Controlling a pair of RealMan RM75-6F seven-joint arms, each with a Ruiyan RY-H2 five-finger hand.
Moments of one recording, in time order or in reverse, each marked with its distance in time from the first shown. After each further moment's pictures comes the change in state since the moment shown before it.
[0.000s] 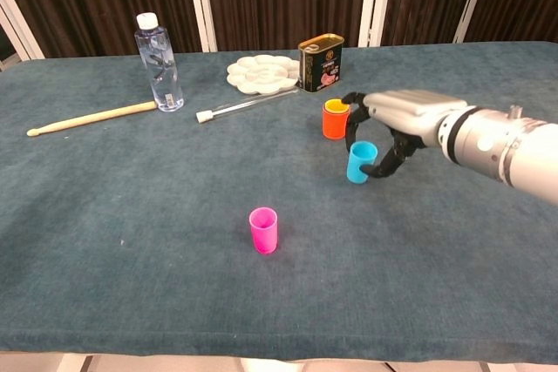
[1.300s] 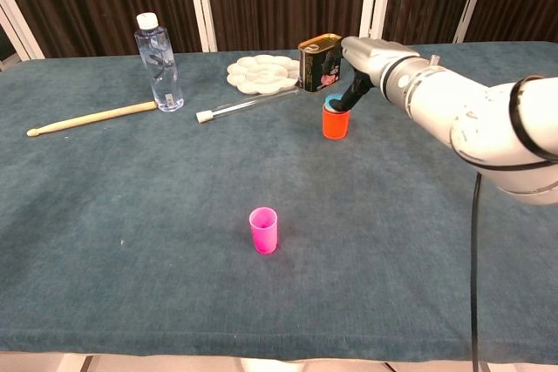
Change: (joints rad) left arm -0.005 -0.001 -0.002 0.000 -0.010 -0.013 0.005; right arm 0.172 -0.221 0.252 0.388 0.167 -0.047 -0.016
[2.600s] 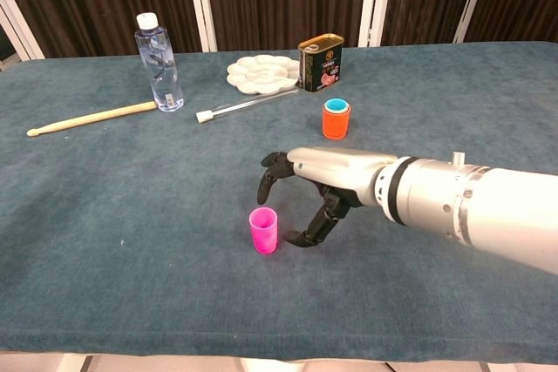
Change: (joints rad) left arm 0.003 0.005 -0.001 0.001 0.006 0.016 -0.010; right arm -0.109 0.171 -0.283 -0.569 -0.127 -0.077 0.111
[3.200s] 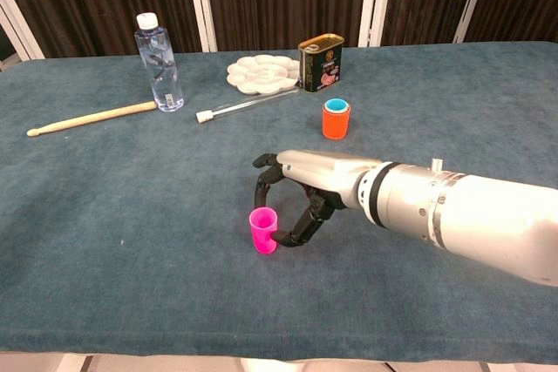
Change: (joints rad) left arm 0.005 0.008 0.000 -0.001 -0.003 0.005 -0.010; right arm 0.016 -0.059 0.012 0.070 0.006 0.005 0.020
